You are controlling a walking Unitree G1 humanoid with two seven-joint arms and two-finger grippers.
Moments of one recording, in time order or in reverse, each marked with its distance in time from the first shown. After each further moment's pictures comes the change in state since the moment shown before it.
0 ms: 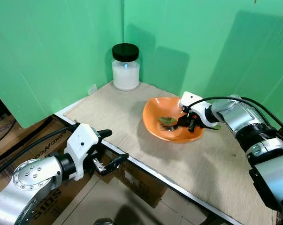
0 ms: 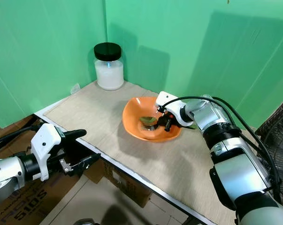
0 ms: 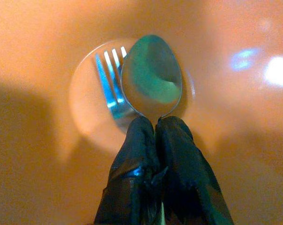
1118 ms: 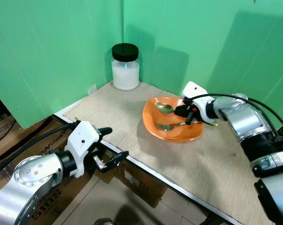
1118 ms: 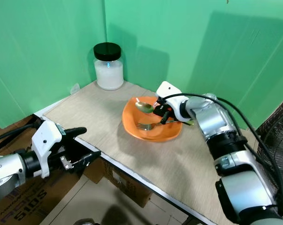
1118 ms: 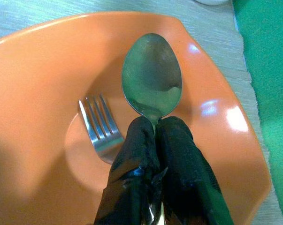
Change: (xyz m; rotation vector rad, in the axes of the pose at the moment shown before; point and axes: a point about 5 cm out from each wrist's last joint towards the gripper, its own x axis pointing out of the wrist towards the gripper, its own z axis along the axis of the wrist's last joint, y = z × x) left arm 0.003 0.004 0.005 0.025 -0.009 0.005; right arm -0.014 0.008 0.020 0.030 -0.167 -0.121
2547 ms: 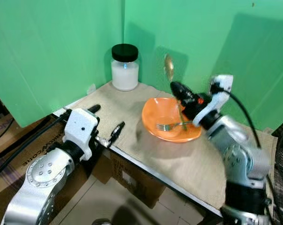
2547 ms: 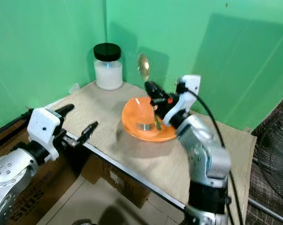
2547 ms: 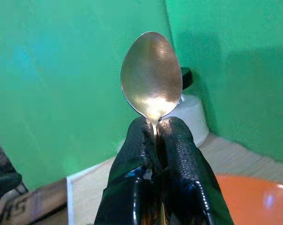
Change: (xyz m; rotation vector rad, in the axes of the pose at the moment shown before) left arm 0.012 0.009 0.014 0.039 -0.175 0.417; right arm -0.034 0.063 0.032 0.752 -0.826 -0.226
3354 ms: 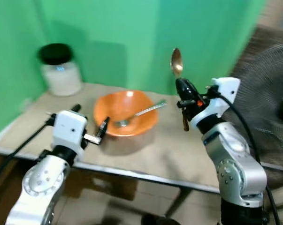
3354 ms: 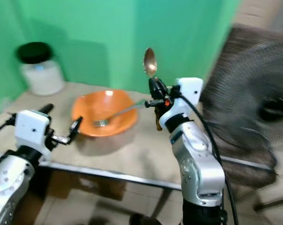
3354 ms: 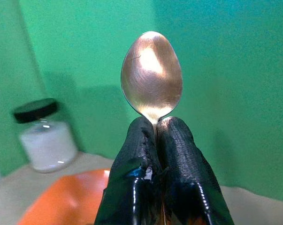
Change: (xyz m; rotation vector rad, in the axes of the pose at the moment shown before) left arm -0.013 0.009 -0.004 -0.021 0.015 0.248; right arm -0.007 0.028 0.004 -0.196 -0.095 -0.161
